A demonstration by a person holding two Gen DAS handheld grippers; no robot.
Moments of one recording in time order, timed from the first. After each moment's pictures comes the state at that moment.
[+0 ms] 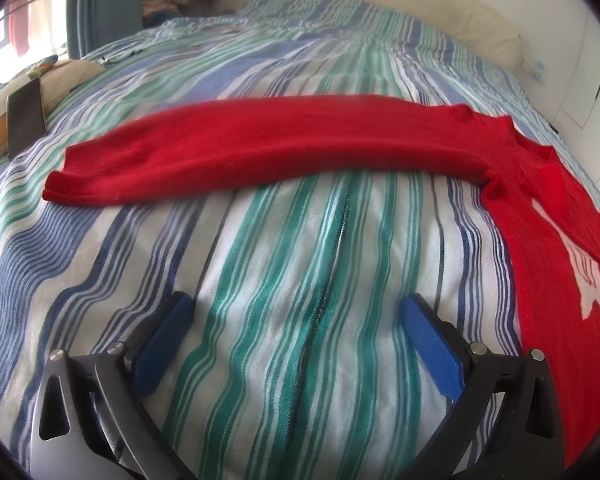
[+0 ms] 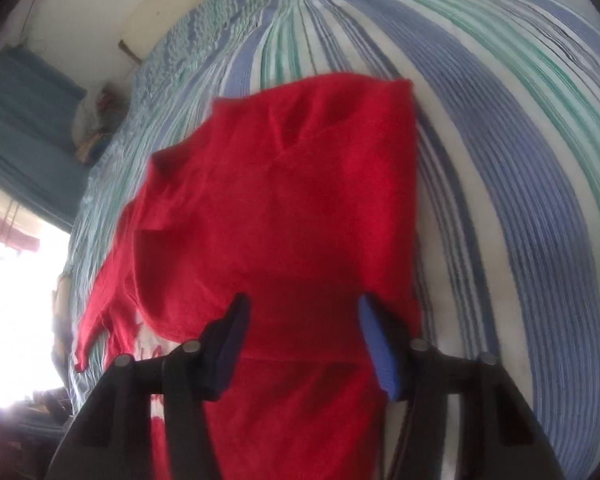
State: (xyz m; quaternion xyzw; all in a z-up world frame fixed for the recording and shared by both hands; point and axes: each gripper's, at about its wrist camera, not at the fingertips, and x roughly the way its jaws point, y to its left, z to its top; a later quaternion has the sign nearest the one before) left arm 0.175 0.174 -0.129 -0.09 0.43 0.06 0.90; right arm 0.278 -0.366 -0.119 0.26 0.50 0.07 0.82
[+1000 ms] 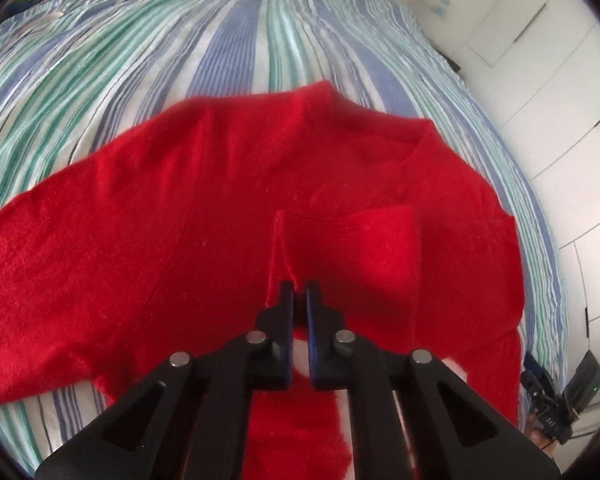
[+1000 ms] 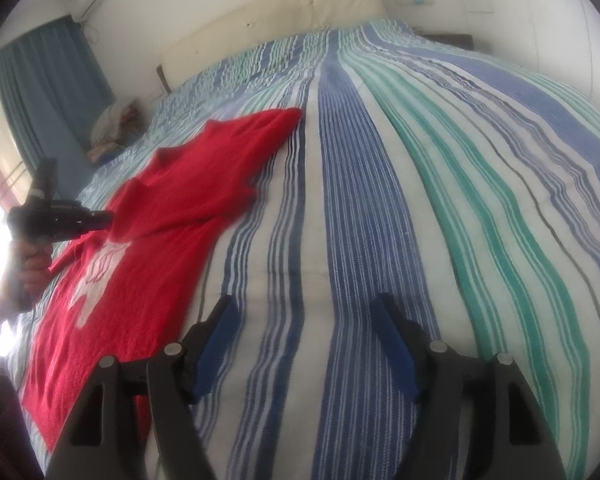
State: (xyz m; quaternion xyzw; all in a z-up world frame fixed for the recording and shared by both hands) left arm 0.342 -0.015 -0.094 -0.11 0.51 -0.15 0.84; right arm 0.141 -0.417 -0.128 0.14 0.38 0.05 0.91
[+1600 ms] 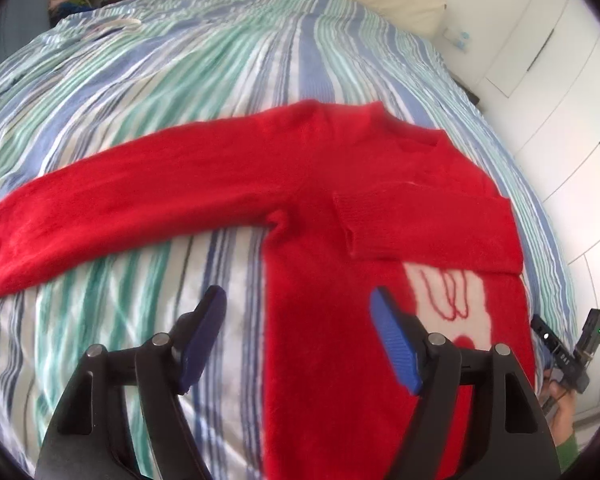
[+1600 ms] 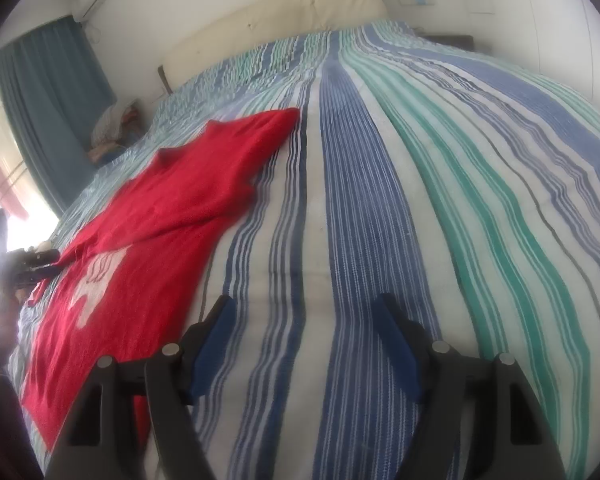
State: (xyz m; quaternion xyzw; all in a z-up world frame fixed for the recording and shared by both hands) left arm 0.226 0.081 -0.071 -0.12 0.47 -0.09 0.87; right arm 0.142 -0.416 -0.128 0.14 0.38 0.06 0.91
